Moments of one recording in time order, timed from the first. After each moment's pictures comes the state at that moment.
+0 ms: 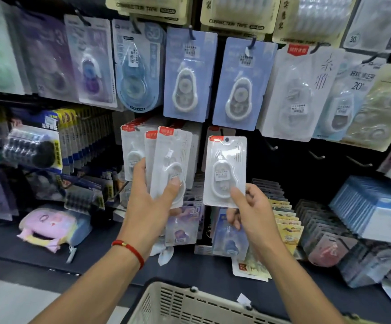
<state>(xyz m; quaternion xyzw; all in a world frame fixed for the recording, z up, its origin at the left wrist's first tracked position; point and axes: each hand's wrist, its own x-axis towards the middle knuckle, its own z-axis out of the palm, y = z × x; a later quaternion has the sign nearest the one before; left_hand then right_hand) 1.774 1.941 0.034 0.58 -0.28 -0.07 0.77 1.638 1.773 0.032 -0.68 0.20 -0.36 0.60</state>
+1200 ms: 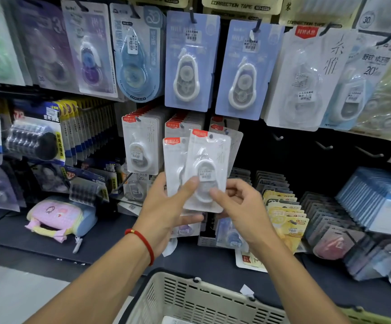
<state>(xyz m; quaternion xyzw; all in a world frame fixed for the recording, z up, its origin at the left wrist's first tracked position) 1.751 1.929 0.037 0.54 -0.23 -0.27 0.77 1.647 1.787 0.028 -0.73 0.17 -0.32 0.58</state>
